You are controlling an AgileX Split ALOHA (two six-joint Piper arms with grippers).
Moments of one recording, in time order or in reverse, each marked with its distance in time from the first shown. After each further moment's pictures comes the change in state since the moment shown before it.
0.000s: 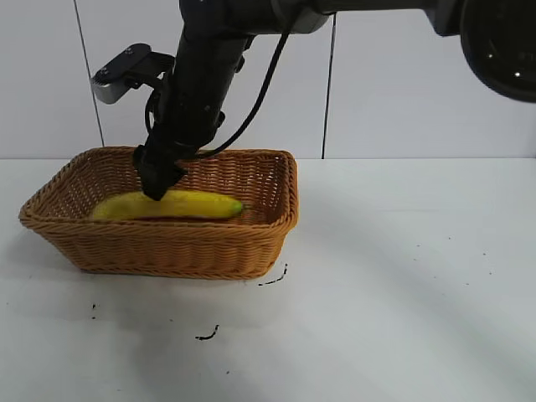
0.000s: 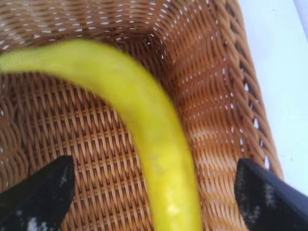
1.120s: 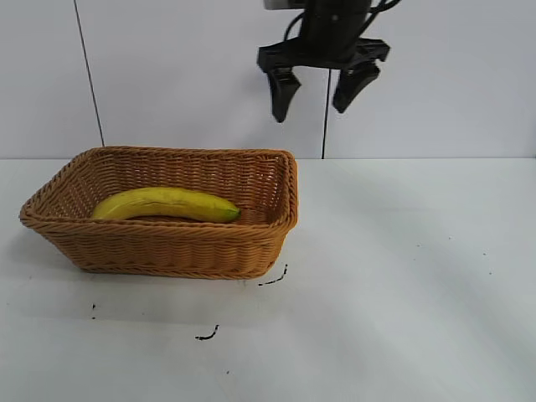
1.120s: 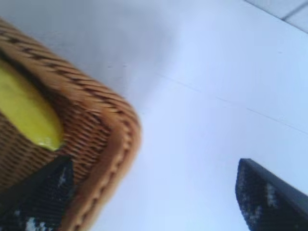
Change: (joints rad) left arm 0.000 0.000 0.000 0.000 0.000 0.000; right arm -0.511 -0.060 -0.038 -0.029 0.282 0.516
